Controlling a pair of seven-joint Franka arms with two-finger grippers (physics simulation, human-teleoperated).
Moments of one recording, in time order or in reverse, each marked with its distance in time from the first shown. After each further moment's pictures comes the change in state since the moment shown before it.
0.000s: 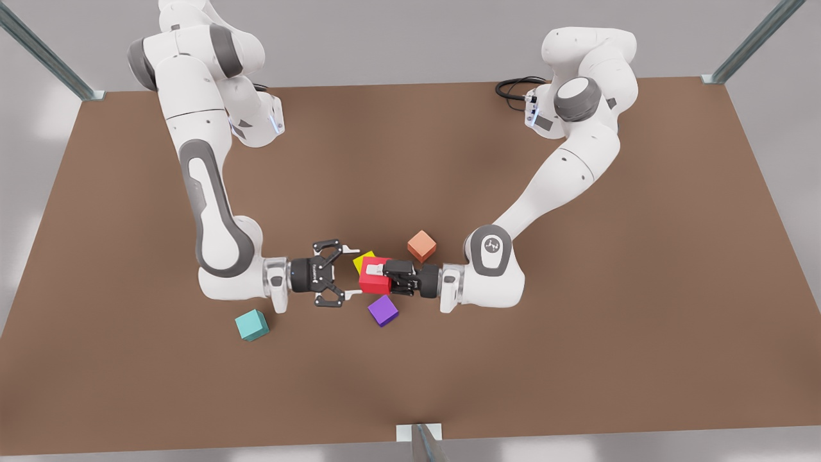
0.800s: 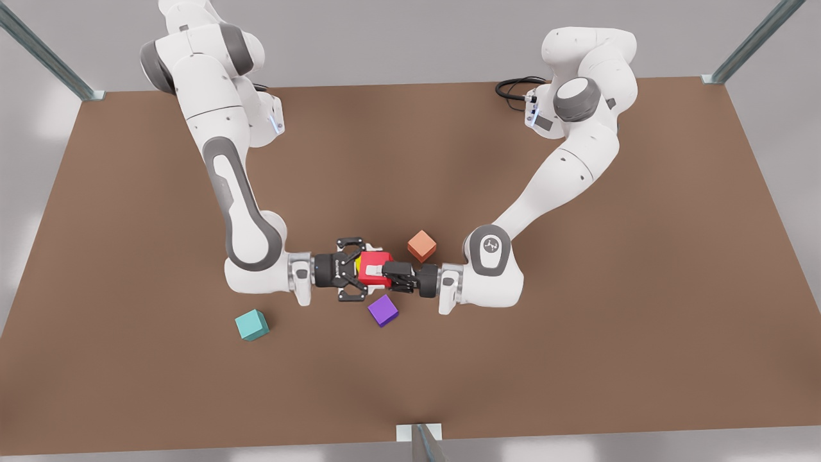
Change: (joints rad) left arm -0.003 0.002 0.001 0.000 0.003 0.000 -0.074; right arm 0.082 0.015 -0.001 0.004 0.044 0.091 -0.055
